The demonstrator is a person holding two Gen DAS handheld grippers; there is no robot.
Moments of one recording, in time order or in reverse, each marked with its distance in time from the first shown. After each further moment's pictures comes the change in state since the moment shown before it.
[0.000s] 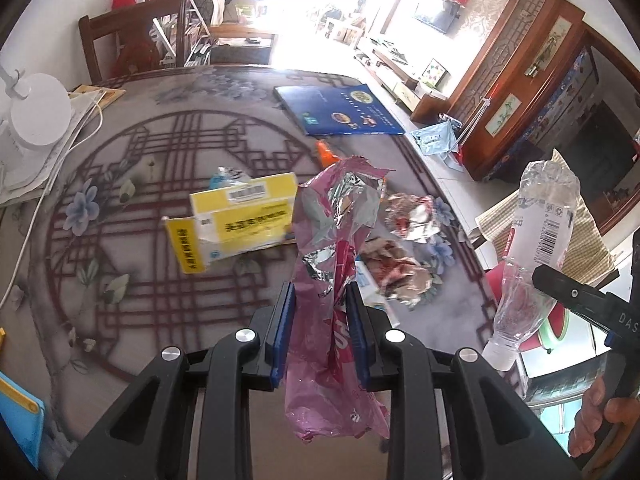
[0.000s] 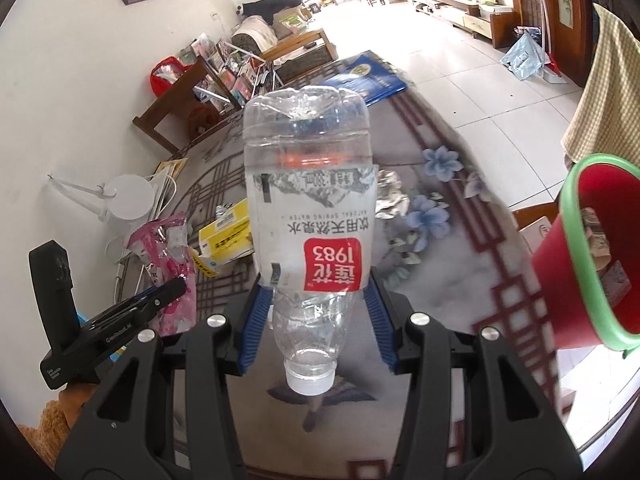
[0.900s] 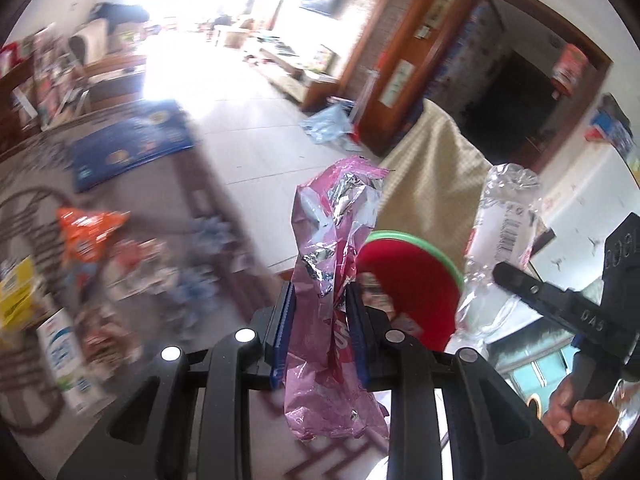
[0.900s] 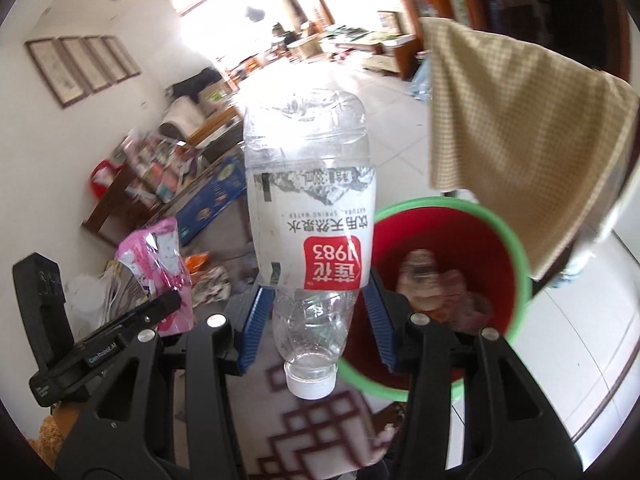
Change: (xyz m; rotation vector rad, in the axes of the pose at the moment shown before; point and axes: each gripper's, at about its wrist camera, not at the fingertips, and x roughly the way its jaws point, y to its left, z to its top) left arm 0.051 -0.280 0.015 0.253 0.005 -0.271; right arm -0.149 -0.217 0.018 0.222 -0.238 -0.171
